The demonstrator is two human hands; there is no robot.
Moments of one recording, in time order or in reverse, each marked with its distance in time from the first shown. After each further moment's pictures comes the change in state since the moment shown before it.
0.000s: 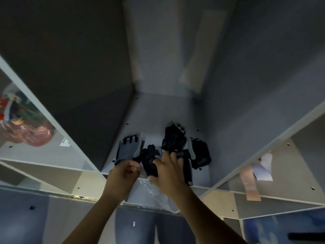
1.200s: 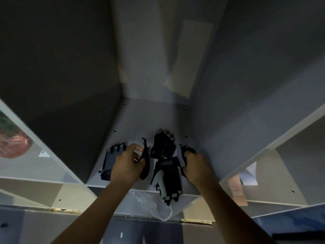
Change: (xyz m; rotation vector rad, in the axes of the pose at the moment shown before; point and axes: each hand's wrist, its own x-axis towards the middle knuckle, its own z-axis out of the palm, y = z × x) left_hand 0.049 0.057 0.025 0.067 0.019 0.064; right_hand 0.015 0.106 -0.050 0.087 -0.105 0.310
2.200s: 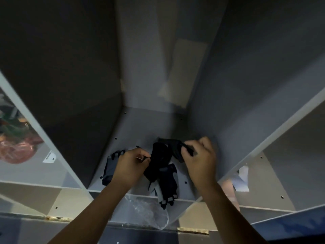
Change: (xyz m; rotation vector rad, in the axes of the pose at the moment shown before) left_hand -0.006 0.032 -0.020 -0.090 -0.035 0.086; right_hand -0.022 -0.030 -0.070 0.451 0.732 -0.136
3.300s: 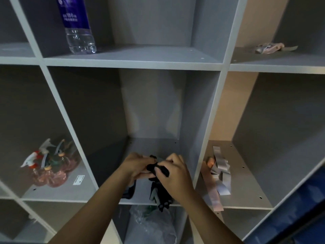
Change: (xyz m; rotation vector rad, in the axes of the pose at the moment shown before) left_hand -0.096 0.182 -0.079 -0.493 -0.225 -0.367; right_hand -0.022 -0.112 -0.118 0.099 -0.147 -0.235
